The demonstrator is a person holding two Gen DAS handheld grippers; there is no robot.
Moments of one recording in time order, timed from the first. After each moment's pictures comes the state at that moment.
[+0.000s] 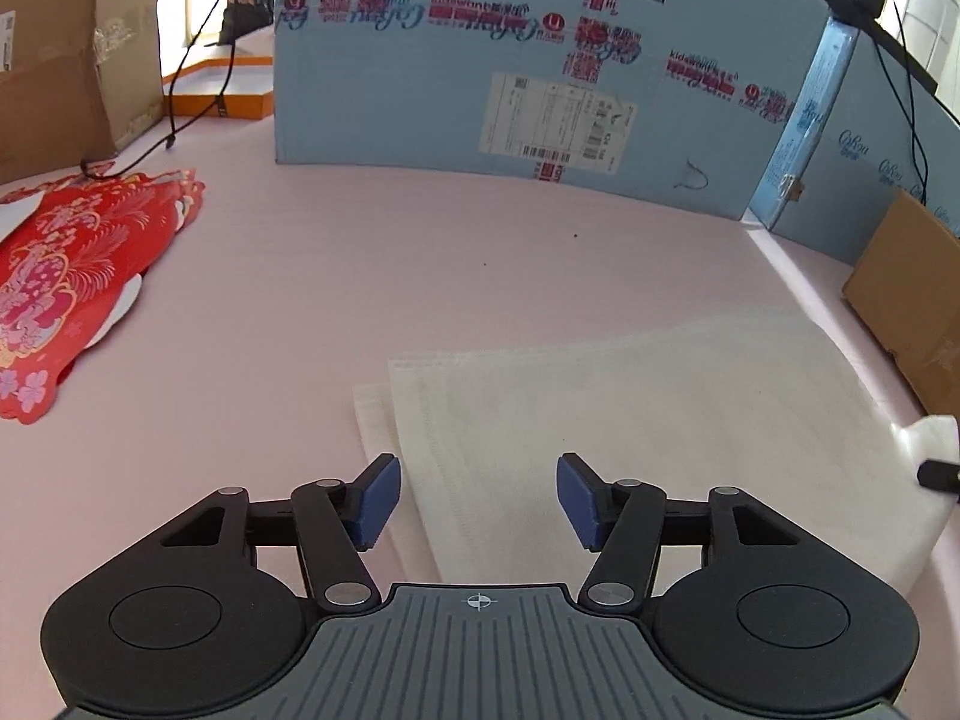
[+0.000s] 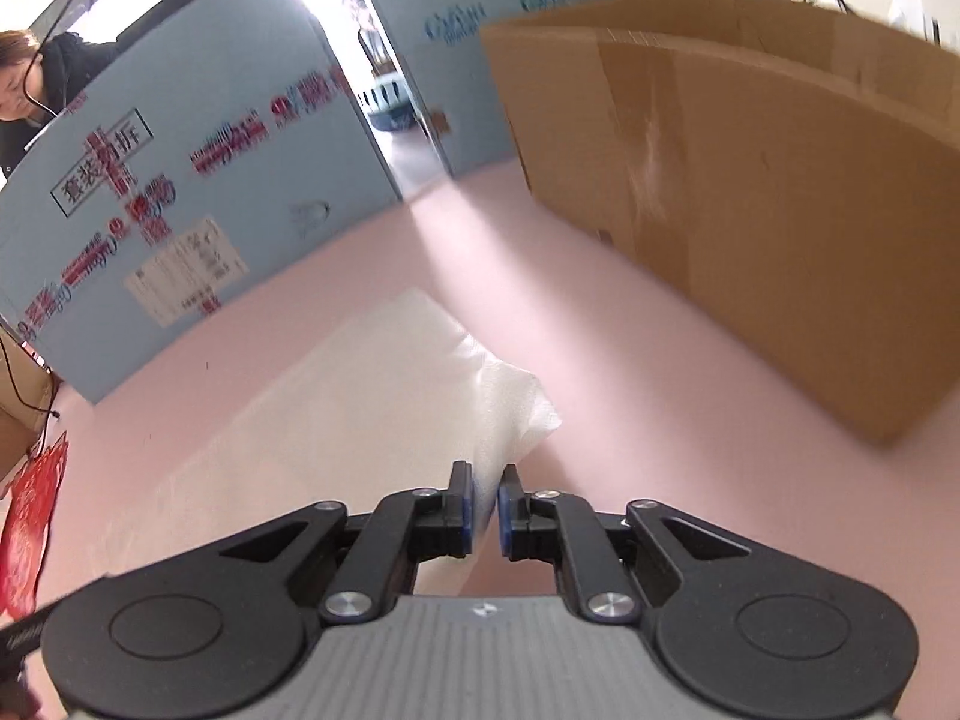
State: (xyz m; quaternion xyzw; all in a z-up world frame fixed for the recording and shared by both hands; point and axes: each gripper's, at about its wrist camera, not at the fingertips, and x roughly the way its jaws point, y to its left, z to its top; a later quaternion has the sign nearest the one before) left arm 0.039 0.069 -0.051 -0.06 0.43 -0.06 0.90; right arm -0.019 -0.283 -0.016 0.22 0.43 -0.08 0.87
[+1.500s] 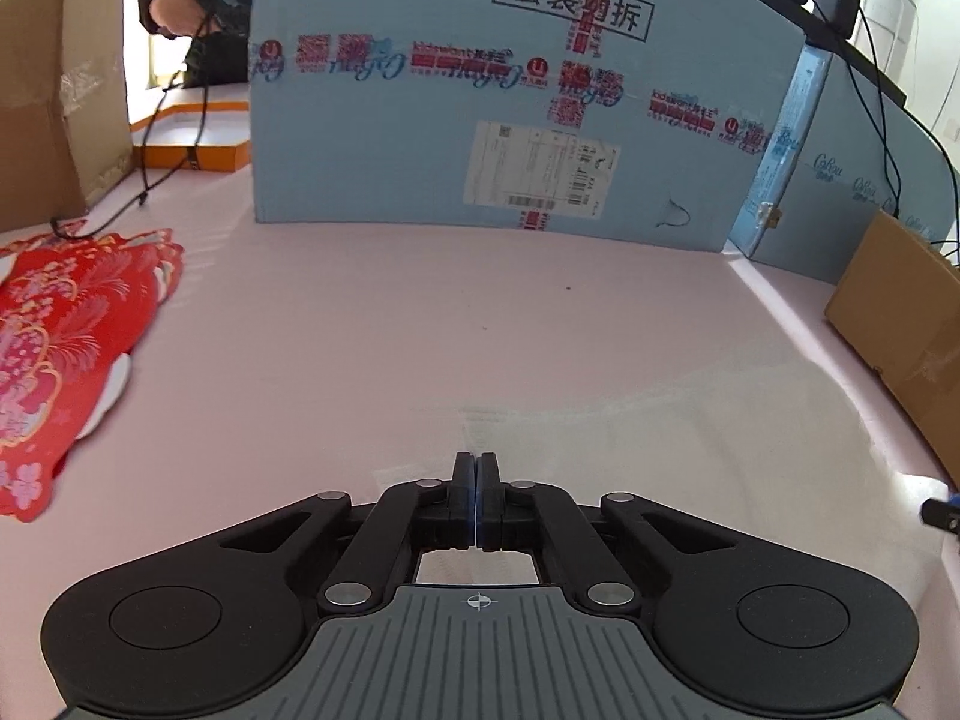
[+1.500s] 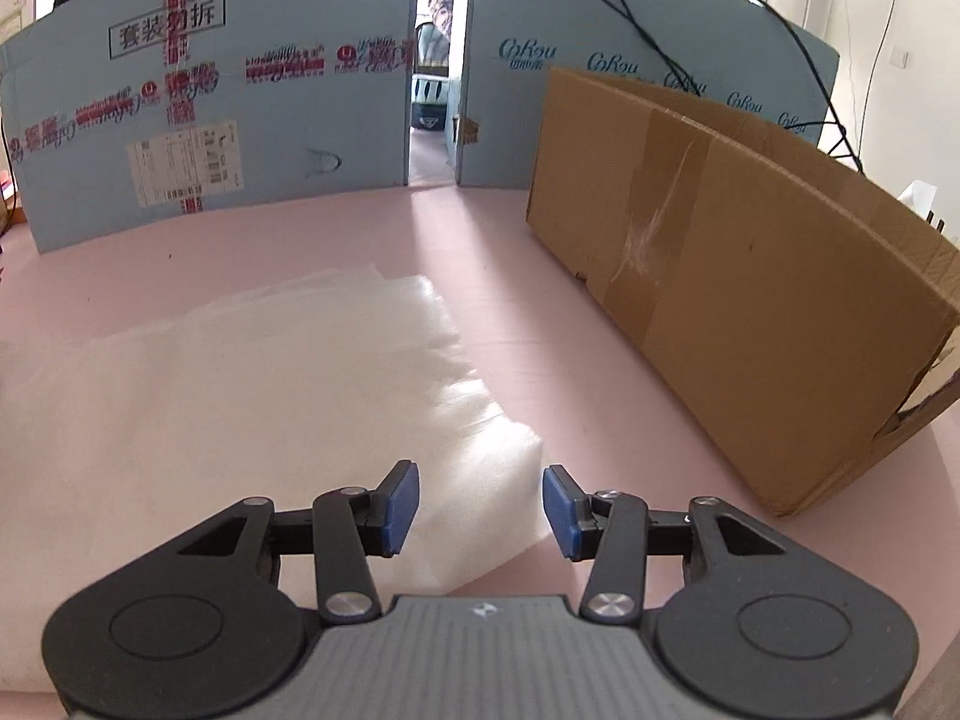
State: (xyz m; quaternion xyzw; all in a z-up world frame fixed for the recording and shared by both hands) left arm 0.048 0.099 -0.036 -0.03 0.39 -0.08 0.92; right arm -0.047 -0.240 -0.012 -0.01 0.38 -0.11 0.92
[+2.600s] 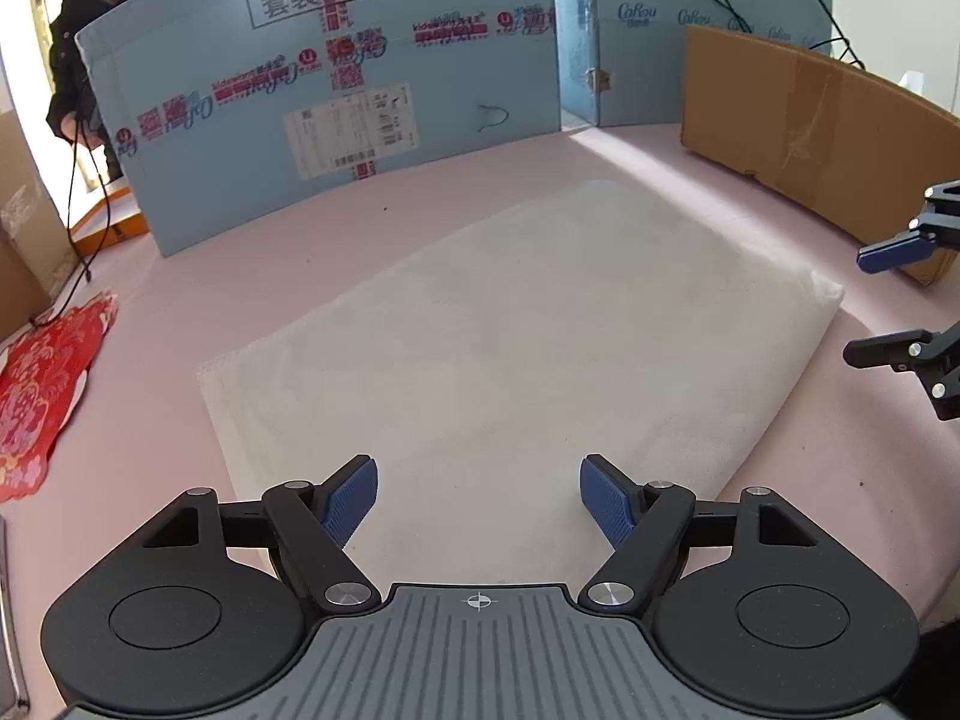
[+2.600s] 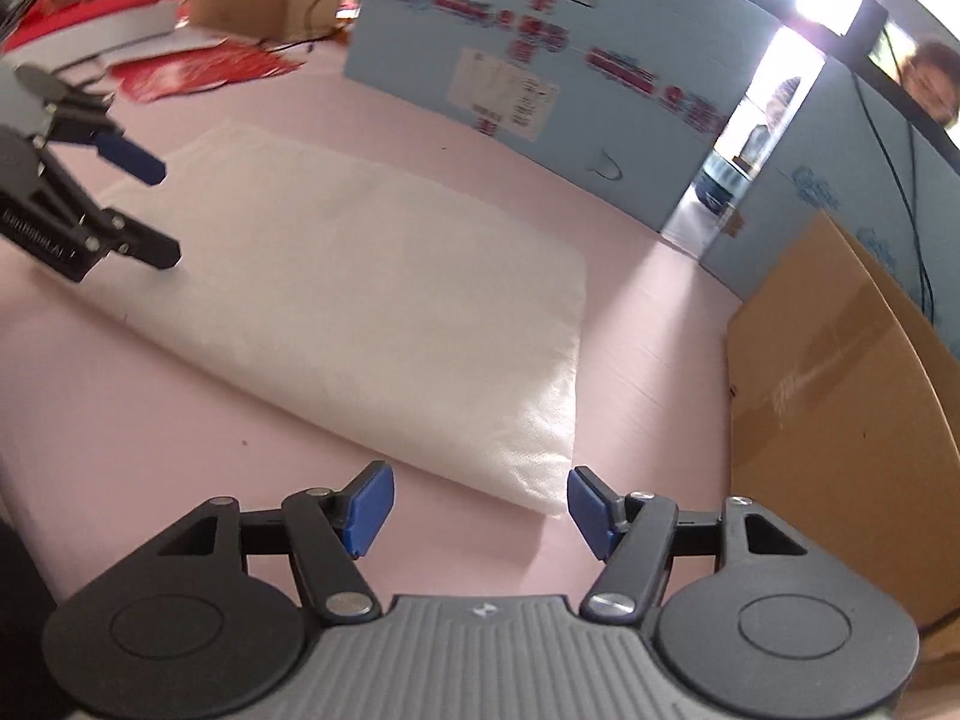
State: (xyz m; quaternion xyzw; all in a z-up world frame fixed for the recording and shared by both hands) left arm -0.049 -0.021 -0.029 0.12 0.40 -0.12 0.90; right arm -0.084 -0.254 -0.027 -0.31 0.36 0.21 0.86
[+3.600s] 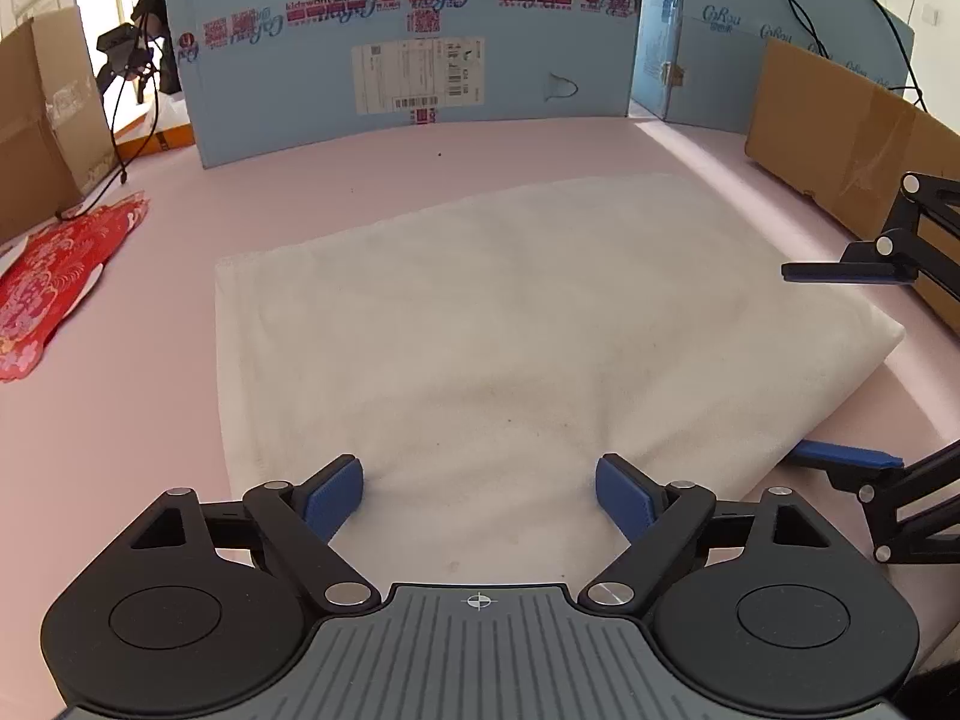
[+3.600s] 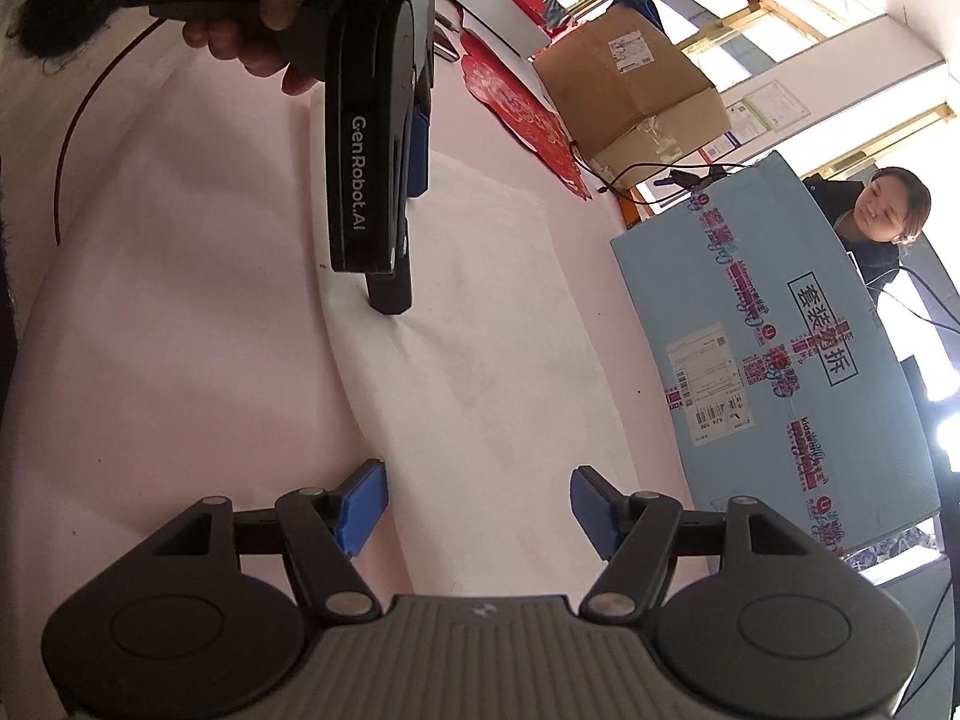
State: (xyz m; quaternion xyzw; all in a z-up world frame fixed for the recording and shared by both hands) left arm -0.051 -0.004 -0.042 0.04 0.42 -0.09 0.90; right arm -0.133 -0.181 -0.065 -0.56 0.13 0.36 0.73
